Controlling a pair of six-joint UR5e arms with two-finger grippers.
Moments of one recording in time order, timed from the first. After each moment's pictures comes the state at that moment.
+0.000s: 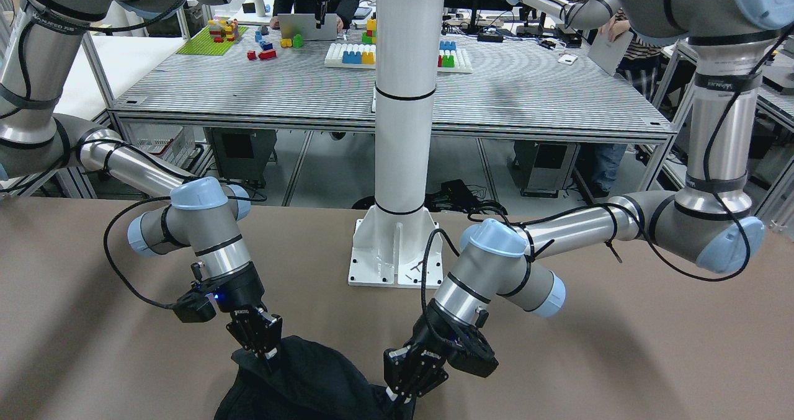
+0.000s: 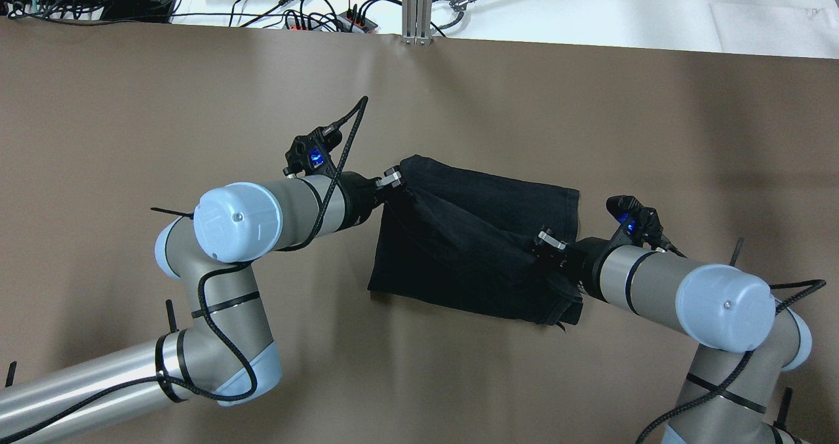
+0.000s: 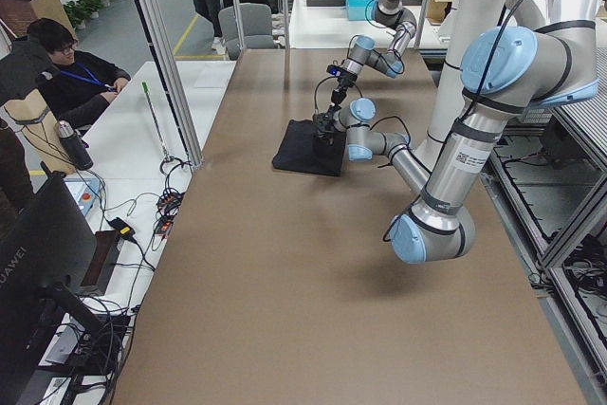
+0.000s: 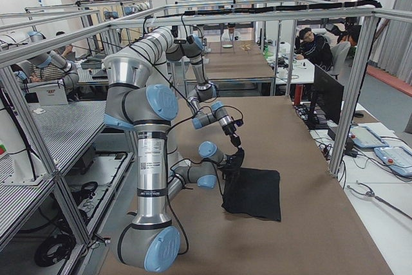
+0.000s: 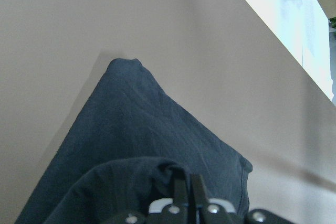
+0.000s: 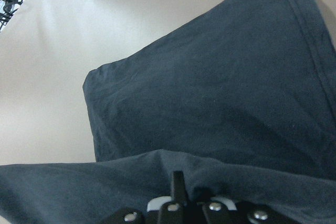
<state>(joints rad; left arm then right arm) -0.54 -2.22 -1.64 -2.29 -1.53 -1.73 0.54 -1.42 2.00 -0.89 1.56 1.81</state>
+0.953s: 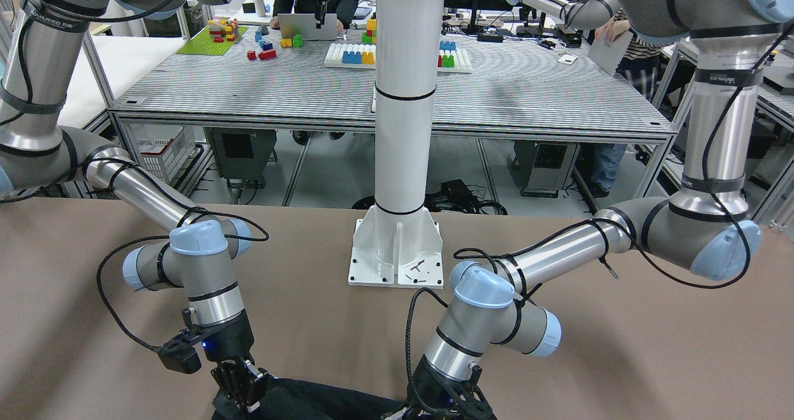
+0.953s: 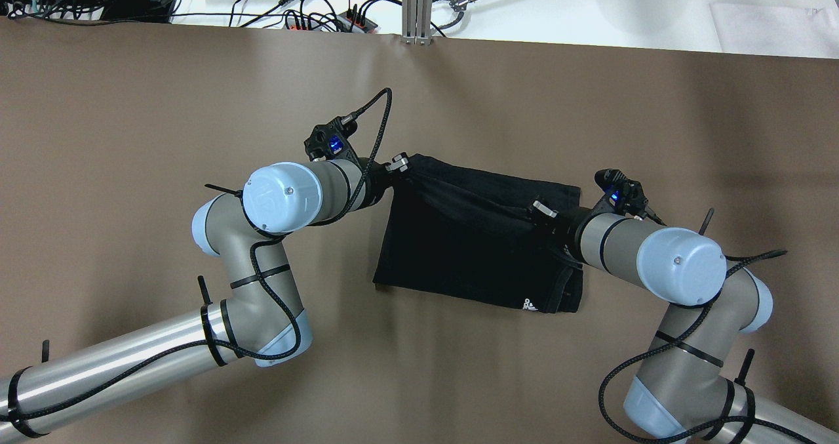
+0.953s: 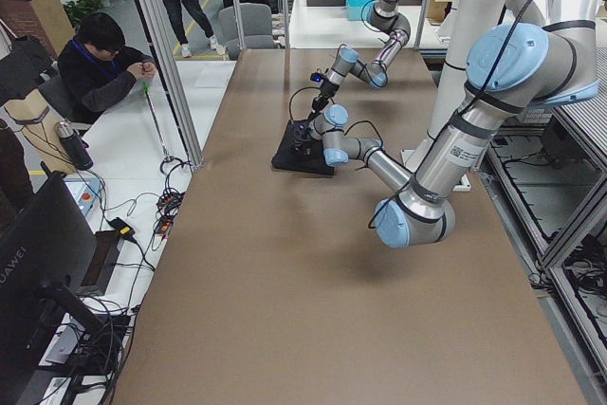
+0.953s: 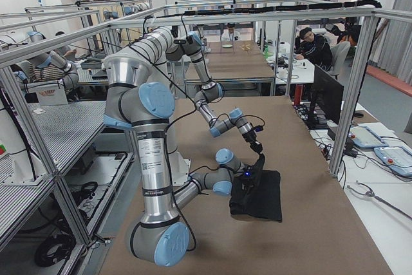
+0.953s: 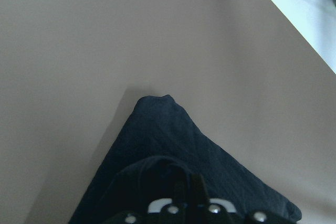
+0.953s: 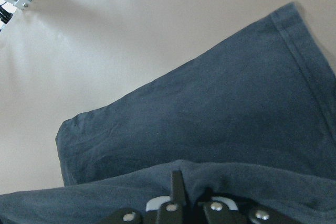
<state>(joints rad) -0.58 -2.32 -1.42 -2.32 -1.53 -1.74 0.61 -1.32 1.82 -0.88 1.55 1.80</state>
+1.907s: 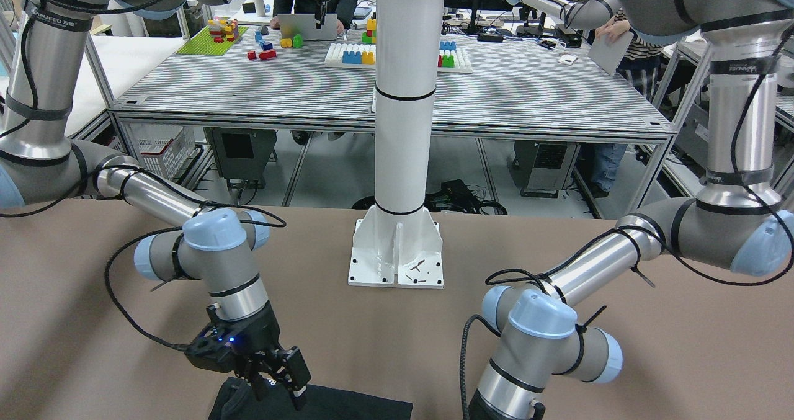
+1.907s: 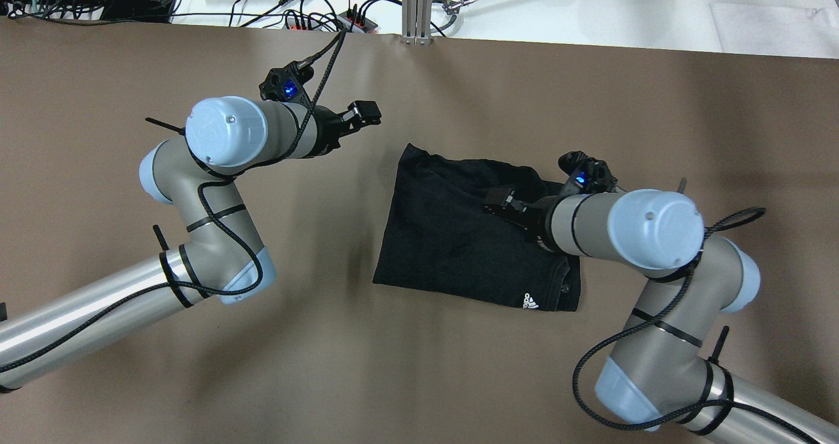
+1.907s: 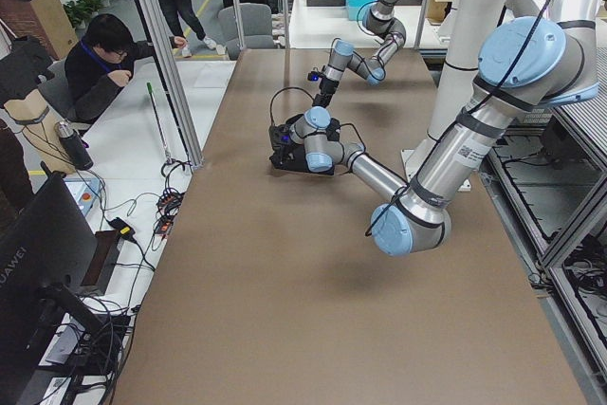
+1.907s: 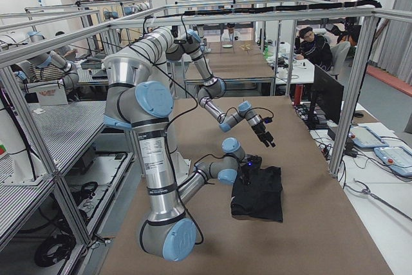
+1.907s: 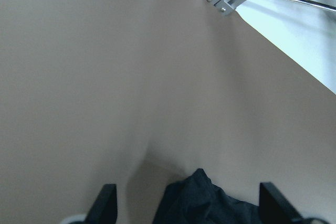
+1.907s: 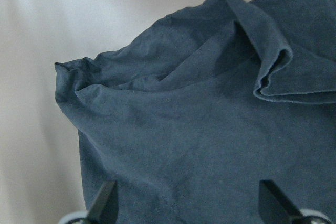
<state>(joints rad) -0.72 -2.28 -1.42 -2.32 -1.65 -1.62 0.64 -1.20 1.87 -1.10 1.72 1.69</state>
